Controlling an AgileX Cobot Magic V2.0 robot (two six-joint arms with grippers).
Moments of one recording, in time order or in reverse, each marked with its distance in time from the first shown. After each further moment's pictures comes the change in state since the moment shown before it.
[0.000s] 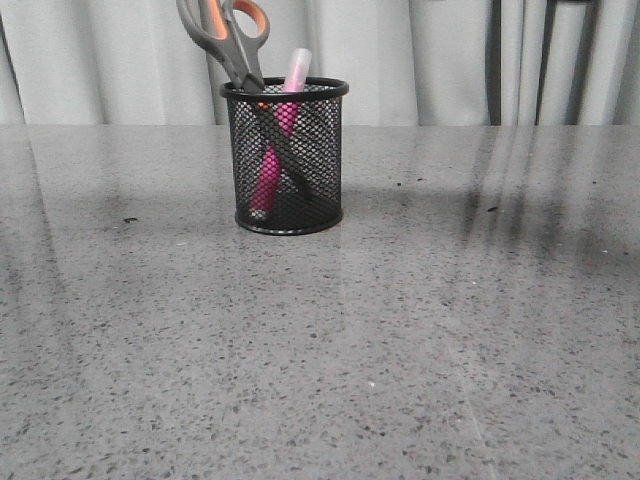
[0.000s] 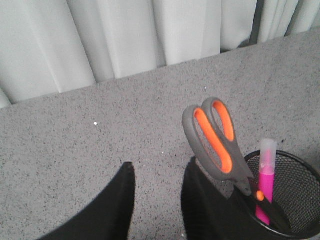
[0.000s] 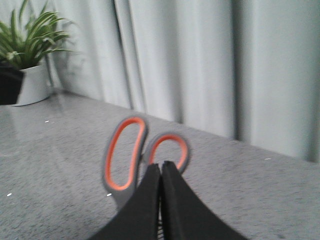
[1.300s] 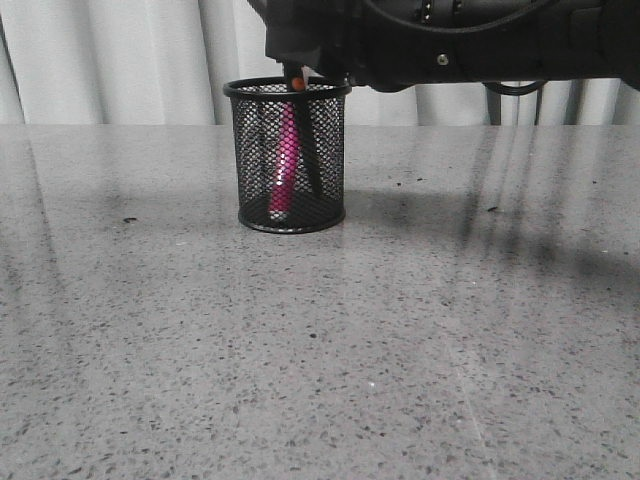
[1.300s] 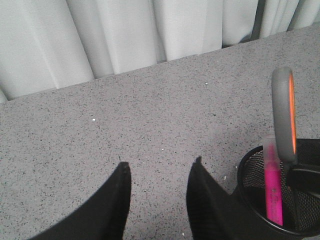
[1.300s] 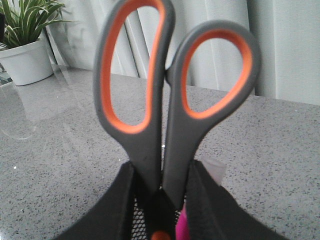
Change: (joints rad) left arm 0.000 0.040 -0.002 0.000 -0.008 0.000; right arm 0.053 0.193 0.000 0.059 -0.113 0.002
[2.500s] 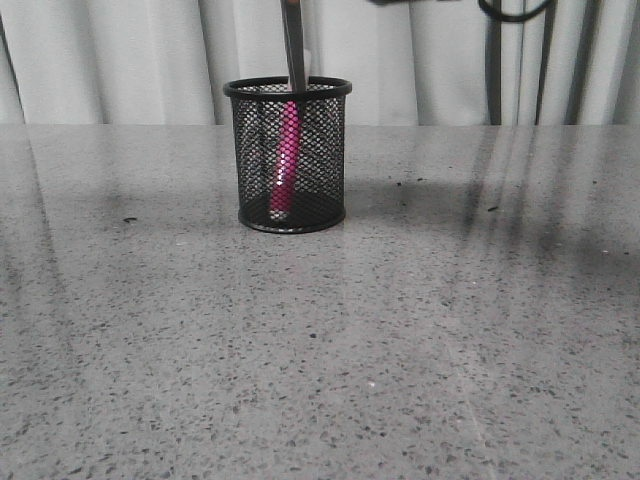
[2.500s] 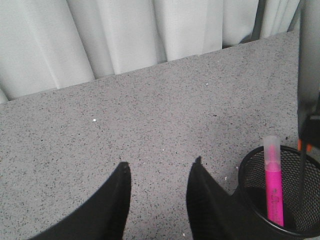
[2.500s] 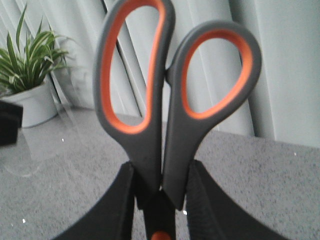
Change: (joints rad) left arm 0.000 0.000 0.000 0.000 0.000 0.000; right arm 0.000 -0.047 -0.089 0.026 0.061 0.051
